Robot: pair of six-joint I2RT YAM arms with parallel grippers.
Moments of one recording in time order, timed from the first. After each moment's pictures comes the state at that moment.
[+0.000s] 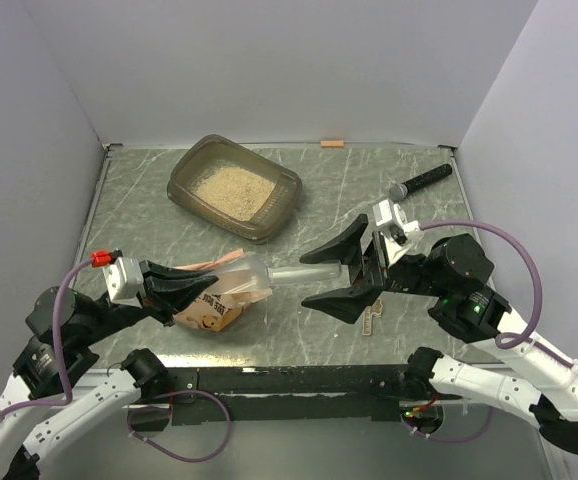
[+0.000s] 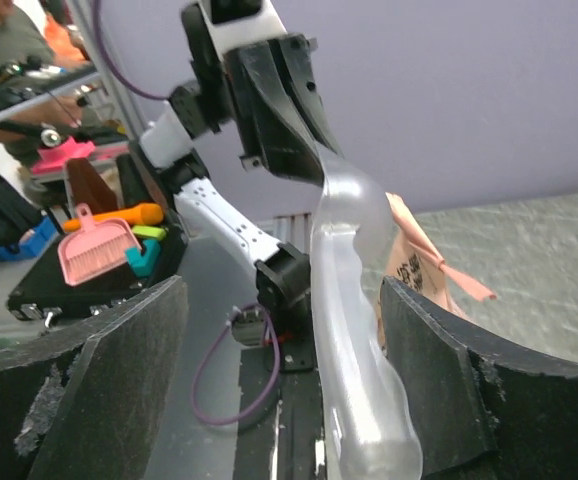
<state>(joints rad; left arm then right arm) -0.76 0.36 0.88 -0.30 0.35 -0.10 0.92 0.75 1.01 -0.01 -0.59 0.30</state>
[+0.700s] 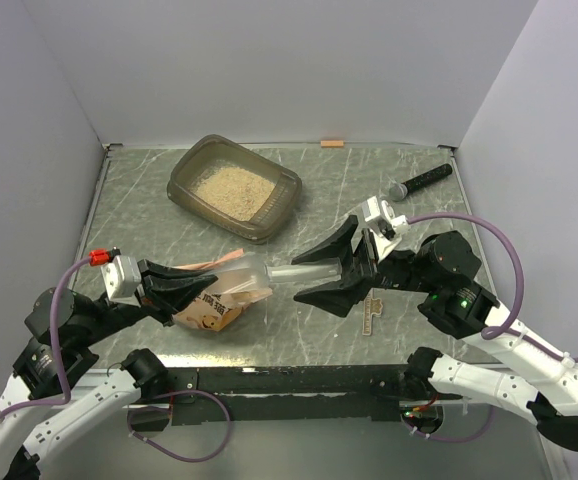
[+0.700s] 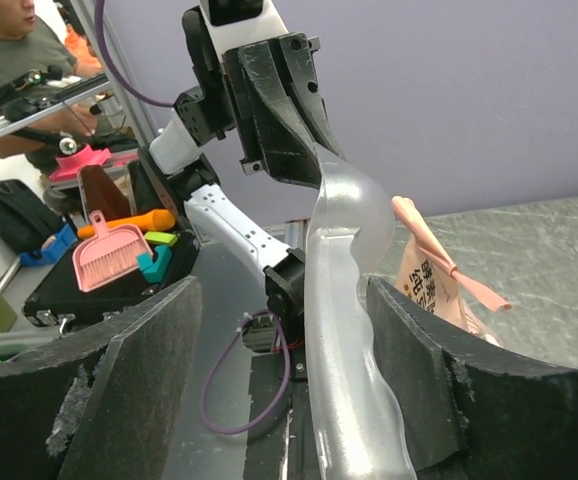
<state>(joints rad) -0.76 0.36 0.88 -0.29 0.34 -0.13 0.92 0.79 0.99 0.08 -0.62 0.35</state>
